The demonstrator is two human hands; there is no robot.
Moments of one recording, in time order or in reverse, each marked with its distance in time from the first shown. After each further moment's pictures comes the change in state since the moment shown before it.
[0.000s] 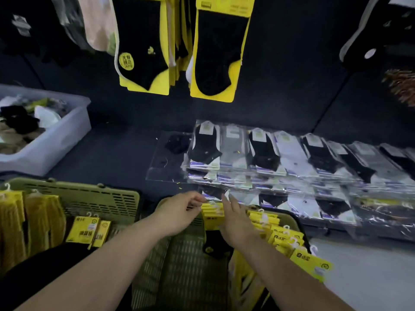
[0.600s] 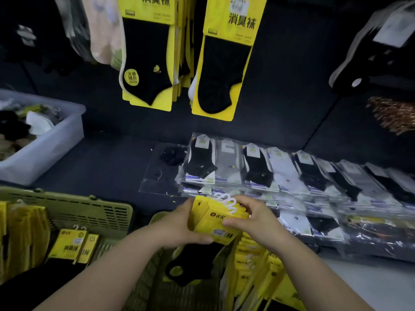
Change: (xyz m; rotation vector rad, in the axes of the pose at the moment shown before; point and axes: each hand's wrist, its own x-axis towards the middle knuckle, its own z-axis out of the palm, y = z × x) left_hand -0.003 0.015 -0.015 -0.179 -0.126 0.005; right_hand -0.042 -0.008 -0.107 0.766 0.109 -0.160
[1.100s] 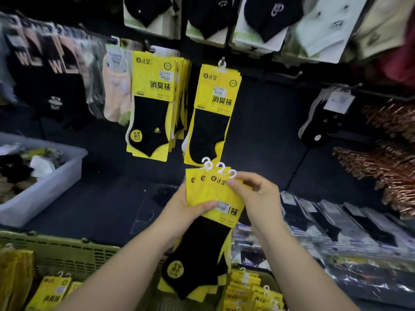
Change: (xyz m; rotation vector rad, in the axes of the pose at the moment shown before) left_hand -0.004 0.094 -0.041 -0.744 0.285 0.380; right_hand 0.006 -0.135 -0.037 0.361 0.486 -0.326
